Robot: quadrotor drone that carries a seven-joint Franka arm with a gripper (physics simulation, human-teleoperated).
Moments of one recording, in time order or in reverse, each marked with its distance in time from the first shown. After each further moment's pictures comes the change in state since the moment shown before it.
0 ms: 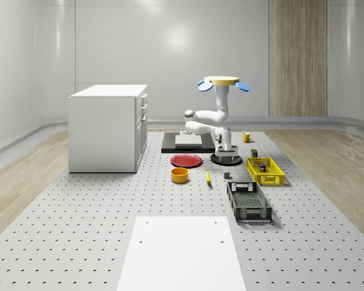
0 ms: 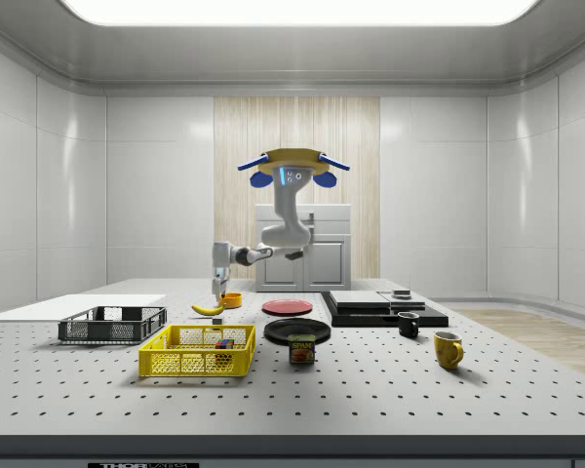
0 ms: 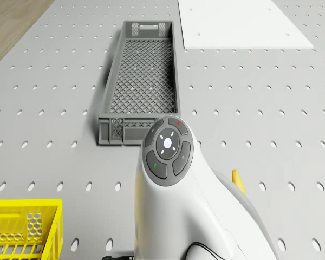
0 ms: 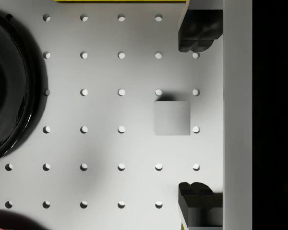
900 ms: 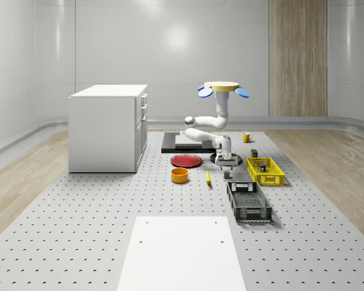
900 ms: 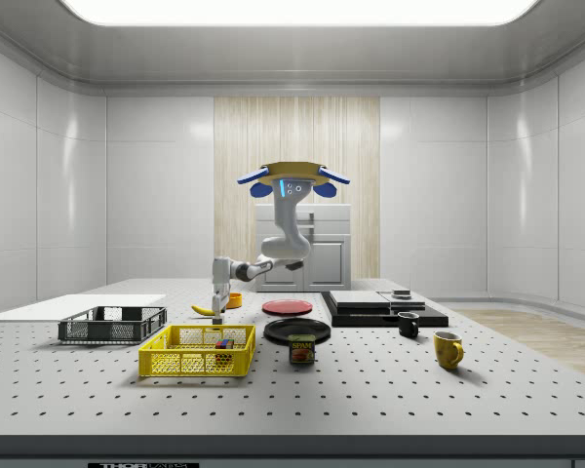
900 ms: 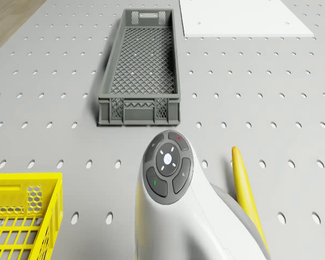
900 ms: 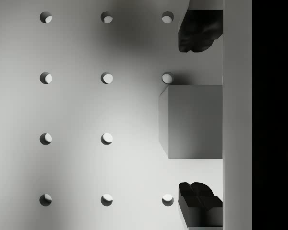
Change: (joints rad) arm -0.023 0.006 -0.075 0.036 -0.070 0.034 0.000
